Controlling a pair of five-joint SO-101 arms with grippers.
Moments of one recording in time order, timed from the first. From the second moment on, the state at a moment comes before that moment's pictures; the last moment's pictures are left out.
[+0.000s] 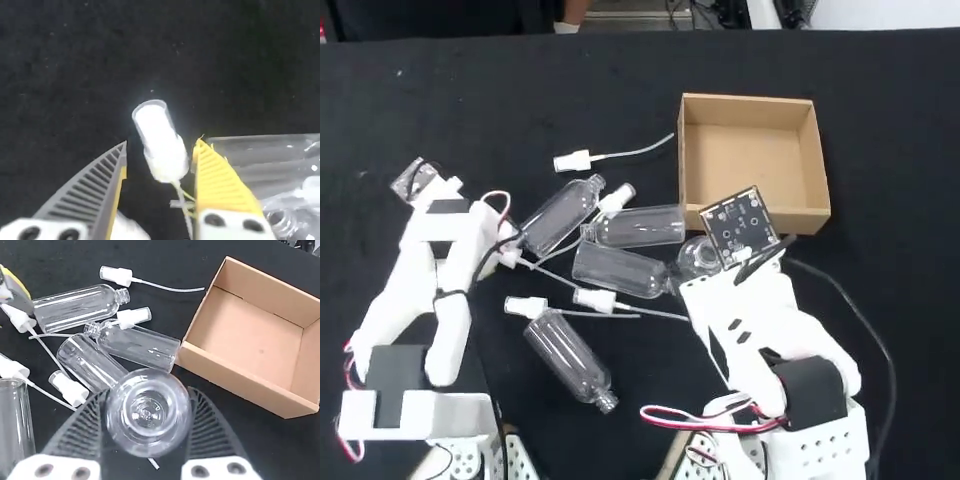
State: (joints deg) left arm -6.5 -5.8 37.1 52.2 45.7; right arm -13.7 -75.6 50.6 75.7 10.4
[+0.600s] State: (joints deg) left arm -6.3 2.7 28.1 57.8 46.4; right arm -13.7 -75.6 50.6 75.2 10.4
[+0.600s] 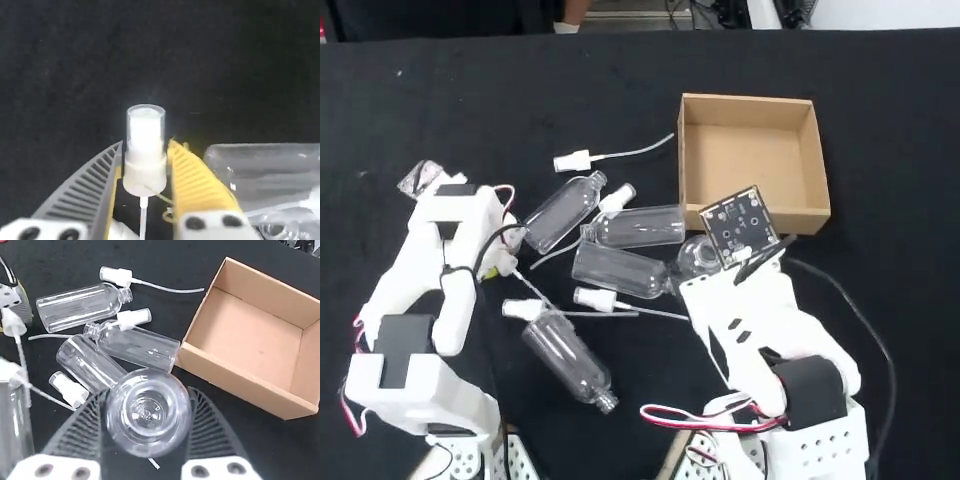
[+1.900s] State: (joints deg) left arm 20.9 -41.6 -0.8 58.2 13.1; right arm -26.9 -75.5 65.4 48.2 6.4
